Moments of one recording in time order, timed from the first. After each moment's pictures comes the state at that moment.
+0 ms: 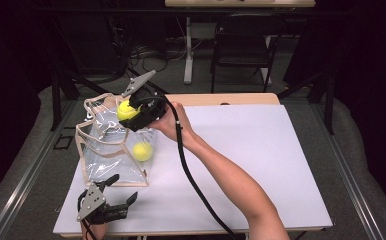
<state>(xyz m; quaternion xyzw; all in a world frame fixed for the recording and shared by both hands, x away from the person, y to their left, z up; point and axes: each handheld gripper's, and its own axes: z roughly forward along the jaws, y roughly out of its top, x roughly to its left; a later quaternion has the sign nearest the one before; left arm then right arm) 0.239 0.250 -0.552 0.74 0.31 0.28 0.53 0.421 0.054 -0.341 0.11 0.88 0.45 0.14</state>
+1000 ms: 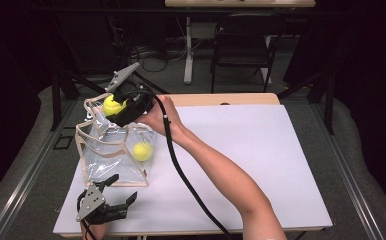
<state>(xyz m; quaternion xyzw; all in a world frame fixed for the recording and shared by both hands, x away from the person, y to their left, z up) 0.239 0.251 -0.551 0.74 0.31 0.28 0.53 0.417 0.080 -0.319 0.08 0.88 0.44 0.15</state>
